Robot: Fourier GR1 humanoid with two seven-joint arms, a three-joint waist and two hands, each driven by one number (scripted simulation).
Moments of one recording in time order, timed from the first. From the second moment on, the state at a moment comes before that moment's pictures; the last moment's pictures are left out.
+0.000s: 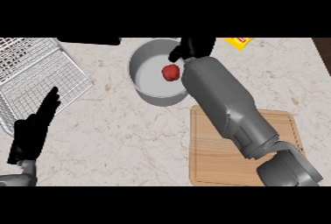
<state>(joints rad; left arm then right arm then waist) -0.04 0.35 0.02 -1.52 -0.04 0.08 0.13 -1.28 0.00 0.23 -0.39 0.84 -0.62 0.75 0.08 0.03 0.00</state>
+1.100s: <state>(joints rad) 0.01 0.34 0.06 -1.51 -0.05 0.07 0.11 -1.12 0.00 0.17 -0.70 0.39 -0.96 0.33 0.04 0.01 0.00</state>
